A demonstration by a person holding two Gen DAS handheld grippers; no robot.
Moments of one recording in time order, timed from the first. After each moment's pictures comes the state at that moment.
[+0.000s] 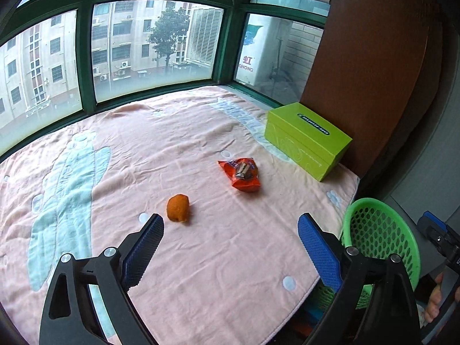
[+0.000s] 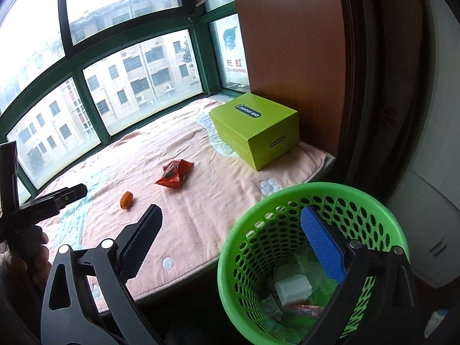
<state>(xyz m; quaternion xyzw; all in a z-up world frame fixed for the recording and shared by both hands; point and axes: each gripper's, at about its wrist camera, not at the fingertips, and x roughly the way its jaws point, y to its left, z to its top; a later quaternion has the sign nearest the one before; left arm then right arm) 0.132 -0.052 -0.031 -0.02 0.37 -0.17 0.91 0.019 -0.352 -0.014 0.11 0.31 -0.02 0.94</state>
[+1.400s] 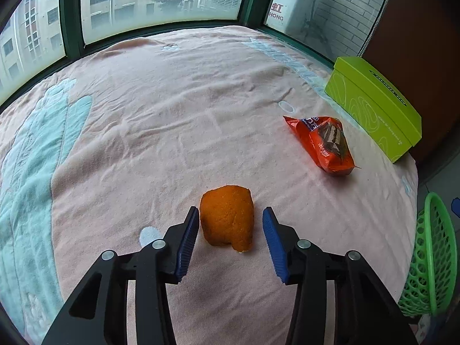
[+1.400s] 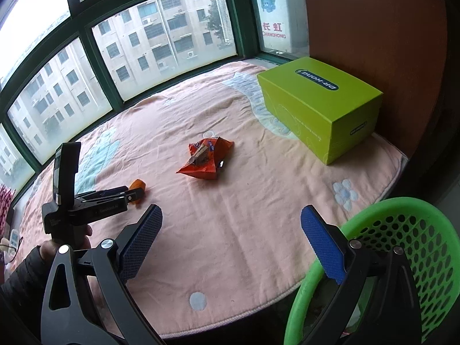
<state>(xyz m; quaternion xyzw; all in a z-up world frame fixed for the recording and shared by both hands) 0.264 -0.033 -0.154 -0.02 0.48 -0.16 0.86 0.139 -0.293 -0.065 0.09 0.39 0.05 0.92</state>
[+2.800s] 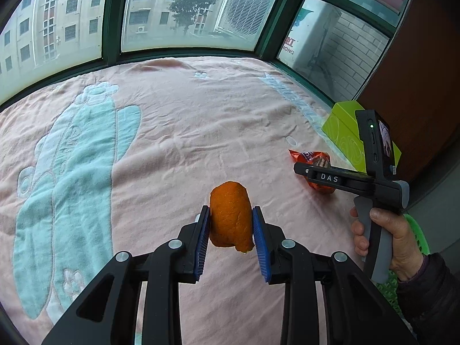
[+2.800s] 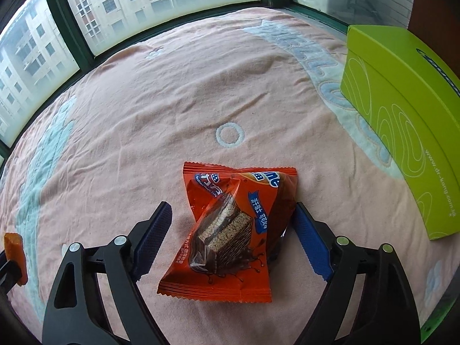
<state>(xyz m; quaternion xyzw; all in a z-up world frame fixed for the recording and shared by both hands) 0.224 0.033 -0.103 -0.09 0.44 -0.15 0.88 0.320 -0.220 -0.152 0.02 0.49 0.05 0.87</state>
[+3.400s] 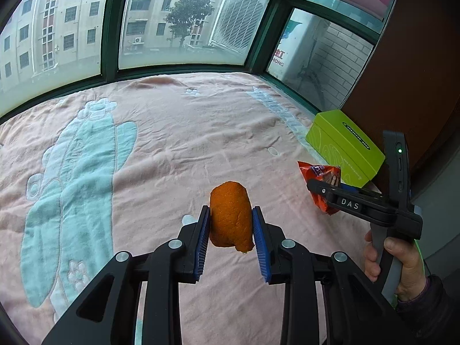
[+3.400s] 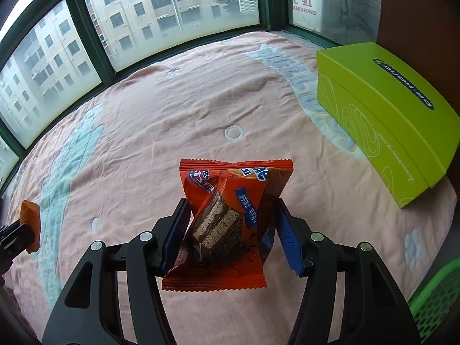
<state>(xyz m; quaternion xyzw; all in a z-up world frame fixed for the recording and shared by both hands) 0.194 0.024 -0.070 -0.08 0.40 -0.16 0.90 0.246 -0.231 -0.100 0.05 0.44 0.07 0.89</state>
